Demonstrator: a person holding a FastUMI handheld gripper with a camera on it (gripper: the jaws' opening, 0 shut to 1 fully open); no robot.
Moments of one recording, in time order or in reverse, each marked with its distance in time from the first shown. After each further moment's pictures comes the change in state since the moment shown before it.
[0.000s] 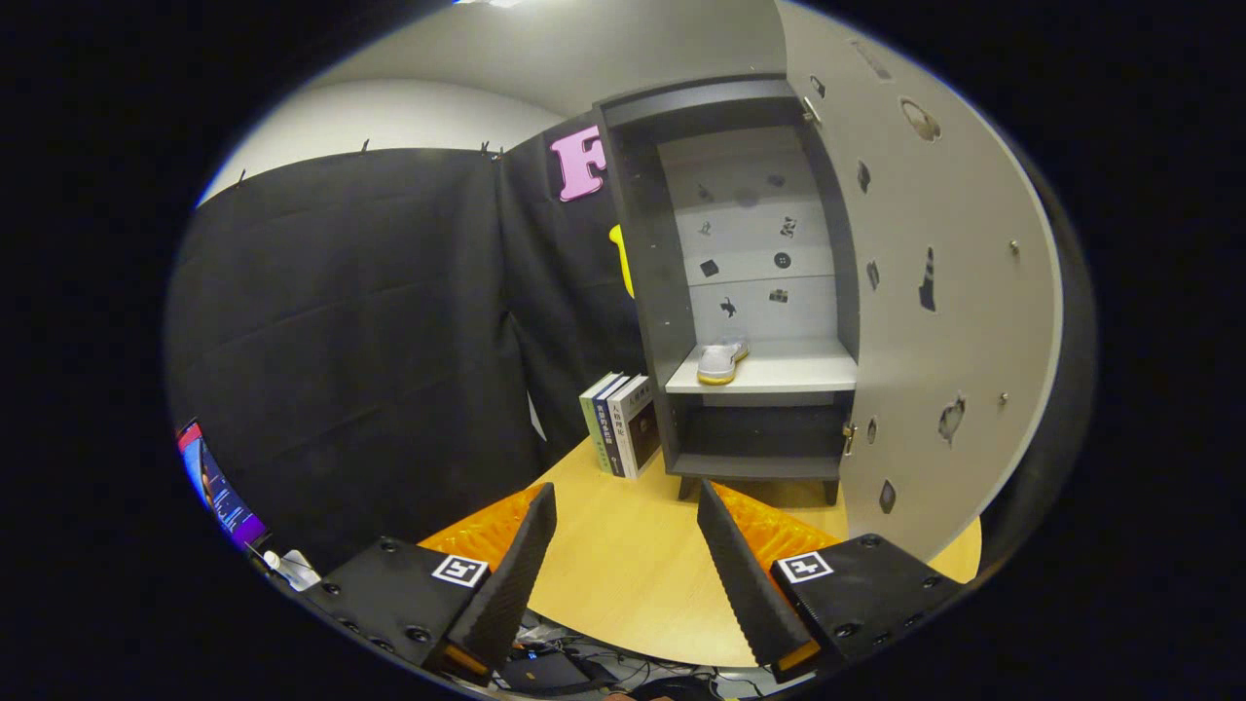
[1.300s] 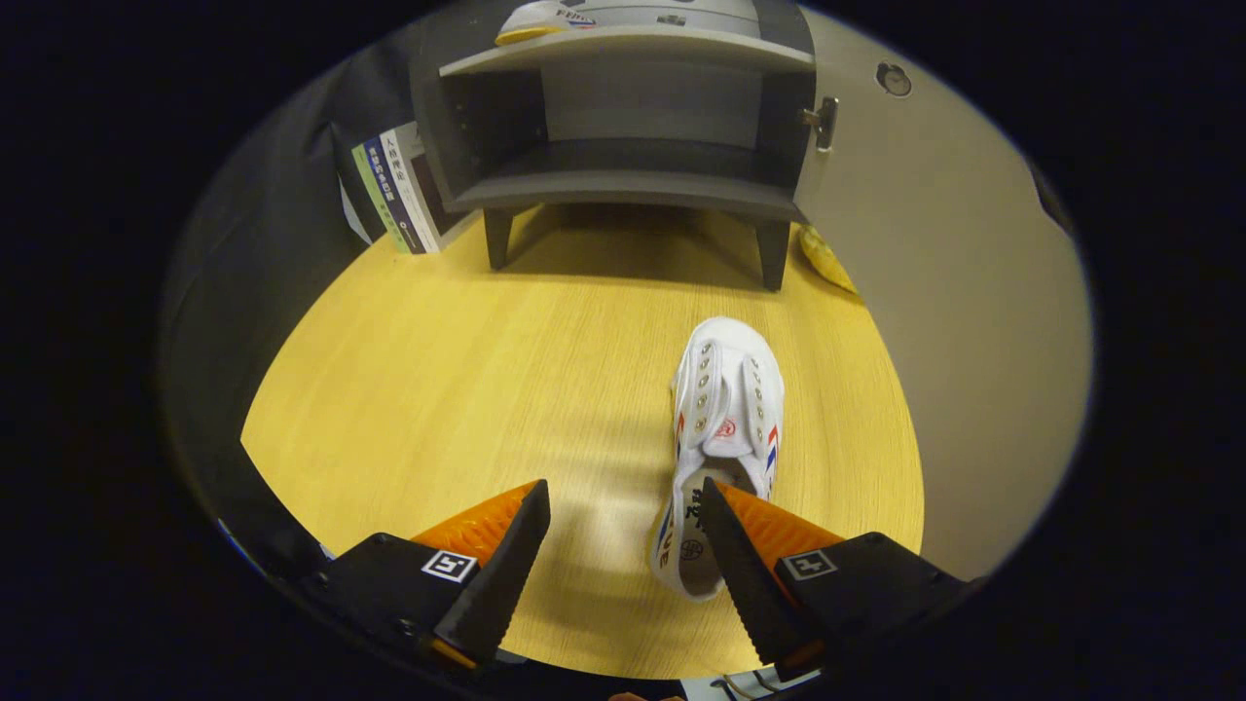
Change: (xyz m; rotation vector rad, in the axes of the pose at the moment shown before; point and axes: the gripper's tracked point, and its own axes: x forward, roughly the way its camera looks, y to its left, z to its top) arm 0.163 -0.201 -0.302 0.087 0.632 -0.368
